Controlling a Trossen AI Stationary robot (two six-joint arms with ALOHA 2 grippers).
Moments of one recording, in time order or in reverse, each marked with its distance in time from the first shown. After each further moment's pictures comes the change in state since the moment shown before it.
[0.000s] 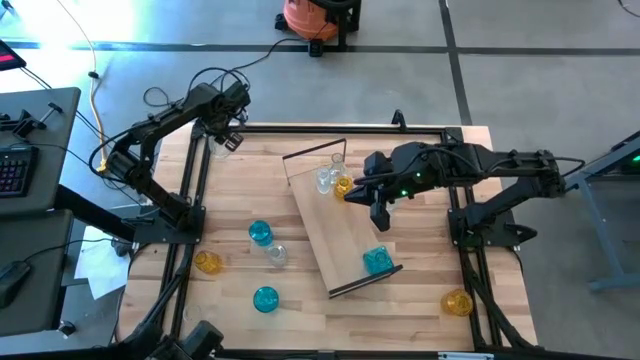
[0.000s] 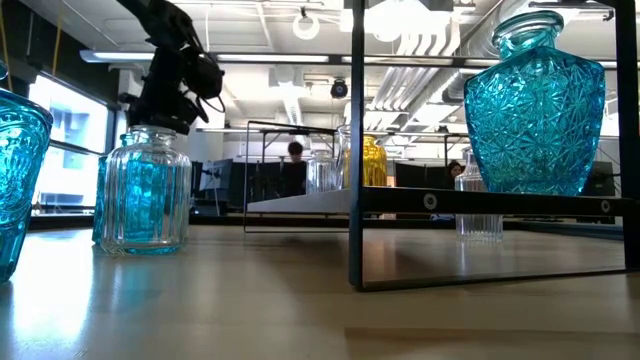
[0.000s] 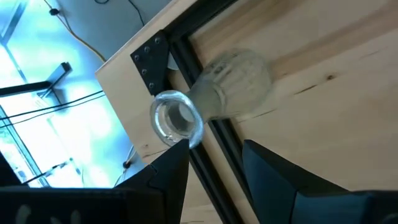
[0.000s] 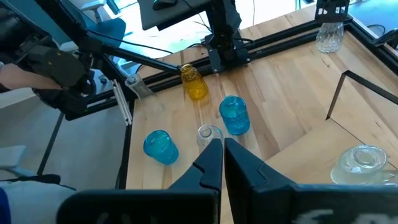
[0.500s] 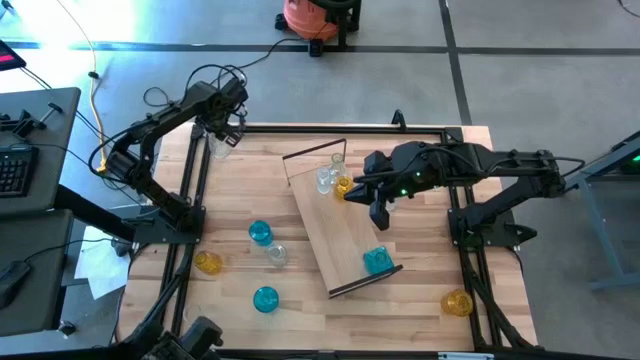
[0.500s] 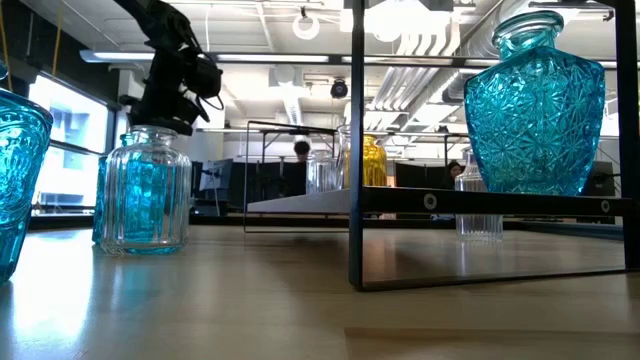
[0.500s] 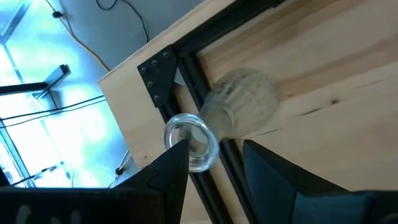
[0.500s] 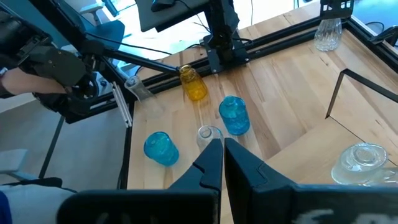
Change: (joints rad) left arm 0.023 0.000 0.000 0.060 0.004 0.001; right arm 0.005 0.000 0.000 0.001 0.000 0.016
